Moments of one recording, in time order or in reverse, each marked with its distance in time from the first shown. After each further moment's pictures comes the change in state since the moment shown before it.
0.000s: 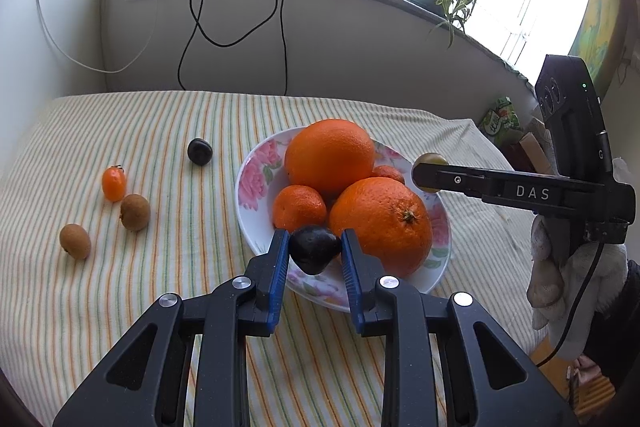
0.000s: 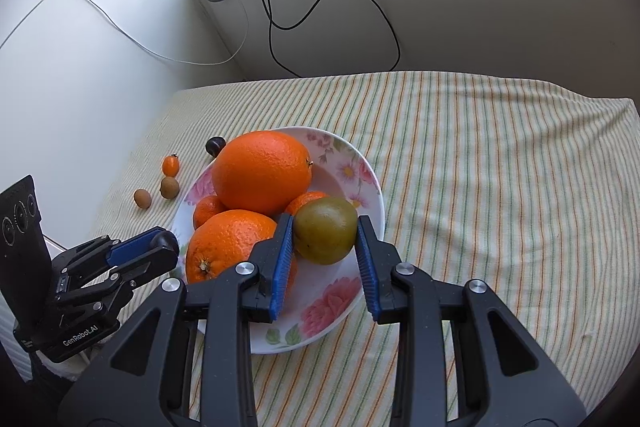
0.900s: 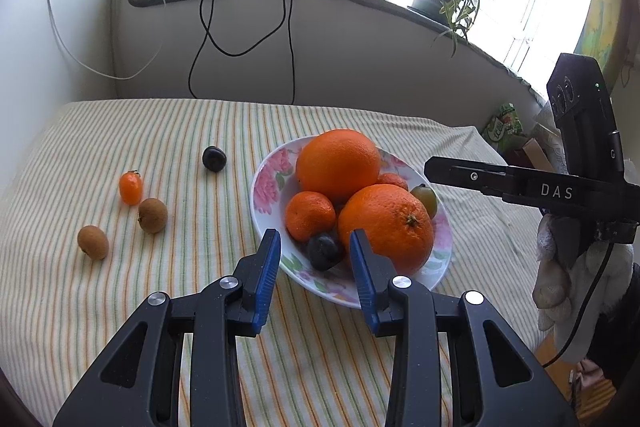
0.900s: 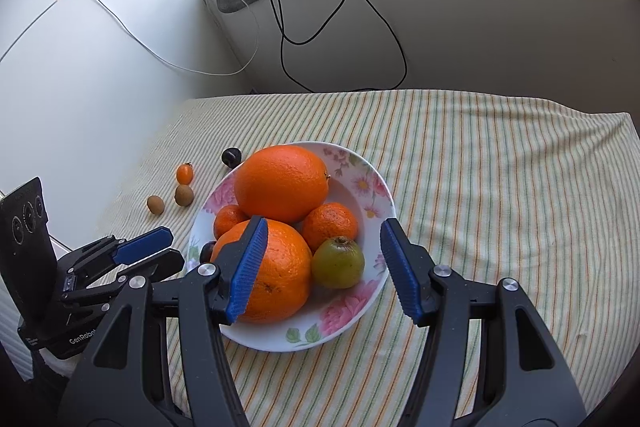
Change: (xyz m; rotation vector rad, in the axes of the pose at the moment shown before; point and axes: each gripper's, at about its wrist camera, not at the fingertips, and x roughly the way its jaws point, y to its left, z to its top) left arm -0.015 0.004 -0.002 -0.003 -0.028 0.023; right arm -0.018 0.011 0.003 -0.022 -0.044 0.008
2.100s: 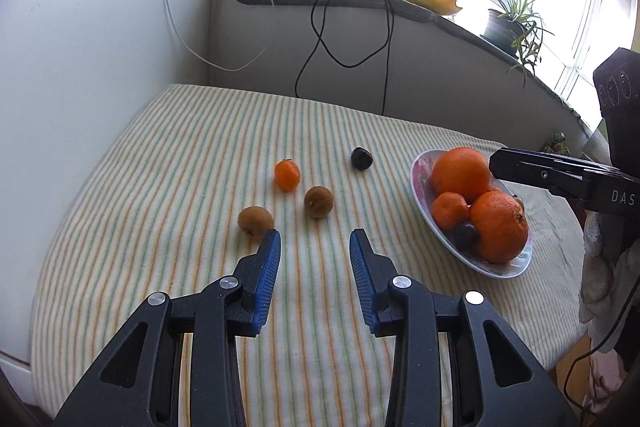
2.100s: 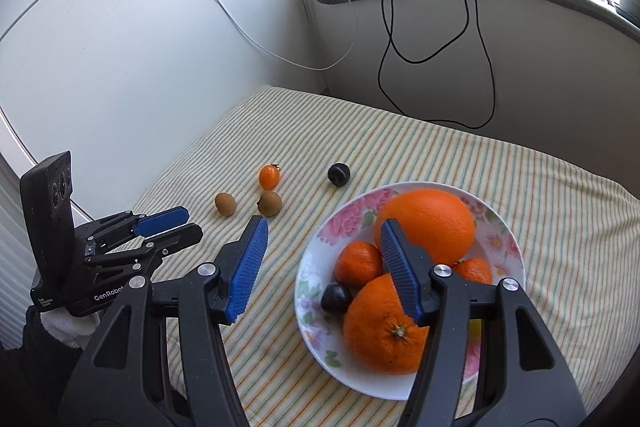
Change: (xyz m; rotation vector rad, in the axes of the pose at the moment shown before) left arm -0.043 0.097 -0.022 -0.105 -0.042 0.182; right arm 0.028 0.107 0.018 -0.228 0.003 0.110
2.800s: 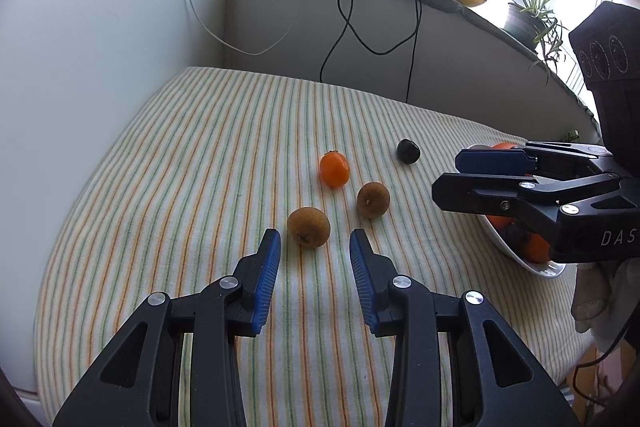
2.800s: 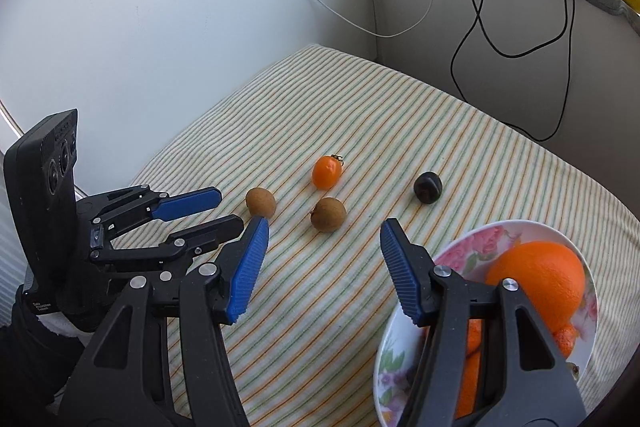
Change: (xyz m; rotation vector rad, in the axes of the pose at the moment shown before) left arm 0.029 0.029 0.006 -0.003 0.042 0.015; right arm 0.080 0.056 0.026 -0.137 0.142 0.050
